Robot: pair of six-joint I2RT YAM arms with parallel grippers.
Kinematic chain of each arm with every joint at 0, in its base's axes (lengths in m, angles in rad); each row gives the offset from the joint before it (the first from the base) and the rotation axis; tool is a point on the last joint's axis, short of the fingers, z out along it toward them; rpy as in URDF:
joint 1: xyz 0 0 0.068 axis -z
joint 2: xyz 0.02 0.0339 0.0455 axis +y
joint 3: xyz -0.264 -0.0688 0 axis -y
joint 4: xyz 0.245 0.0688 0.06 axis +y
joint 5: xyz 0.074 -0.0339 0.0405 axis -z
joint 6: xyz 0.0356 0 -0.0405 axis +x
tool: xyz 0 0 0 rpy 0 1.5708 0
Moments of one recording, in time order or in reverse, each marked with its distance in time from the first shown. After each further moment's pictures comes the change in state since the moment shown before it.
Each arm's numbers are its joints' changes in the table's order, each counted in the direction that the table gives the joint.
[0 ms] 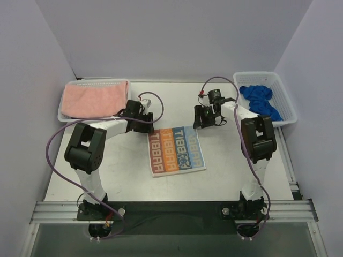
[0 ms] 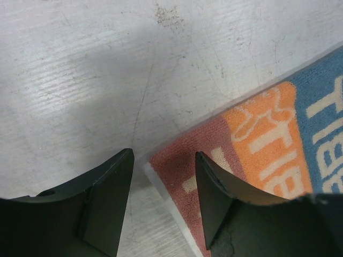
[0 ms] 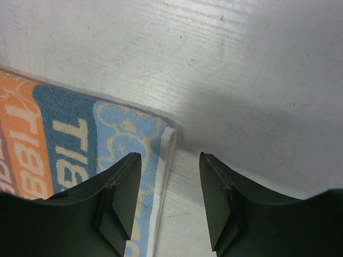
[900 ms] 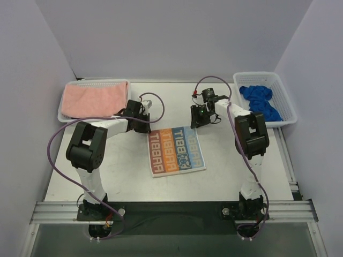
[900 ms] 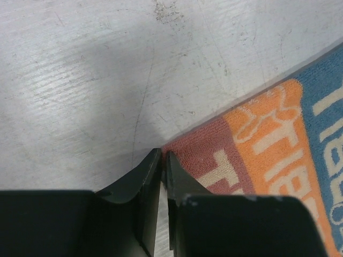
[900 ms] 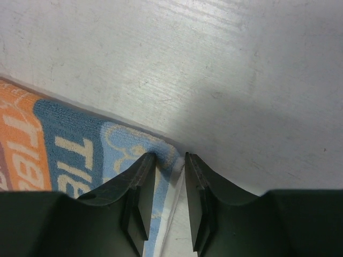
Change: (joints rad) left arm -0.002 0.032 0.031 0.026 0.016 0.037; right arm -0.046 0.115 0.142 0.061 0.003 -0.028
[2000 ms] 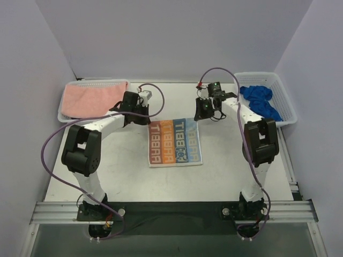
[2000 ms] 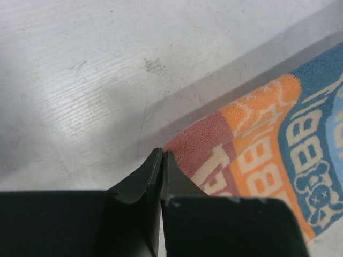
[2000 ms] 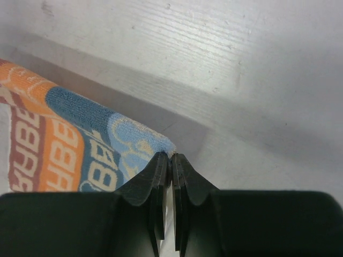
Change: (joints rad) left arm -0.019 -0.051 0.104 0.055 0.027 0.082; right arm 0.021 -0.147 -0.032 -0.023 0.012 -0.003
